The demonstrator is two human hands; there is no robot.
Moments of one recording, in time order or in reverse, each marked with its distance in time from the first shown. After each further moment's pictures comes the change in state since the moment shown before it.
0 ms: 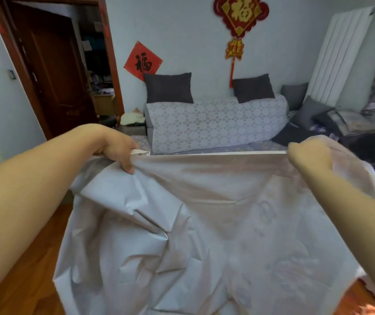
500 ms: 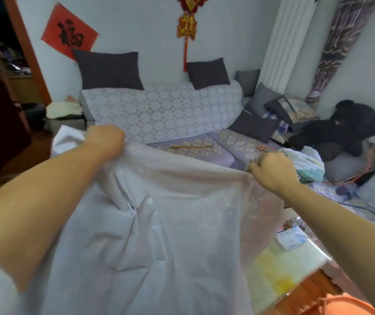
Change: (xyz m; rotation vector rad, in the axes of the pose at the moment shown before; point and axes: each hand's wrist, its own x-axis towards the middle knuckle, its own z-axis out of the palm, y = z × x) left_hand 0.300 0.101 -0.054 0.476 0.606 -0.033; right_hand 0.161 0.036 0.112 -0.597 0.007 -0.510
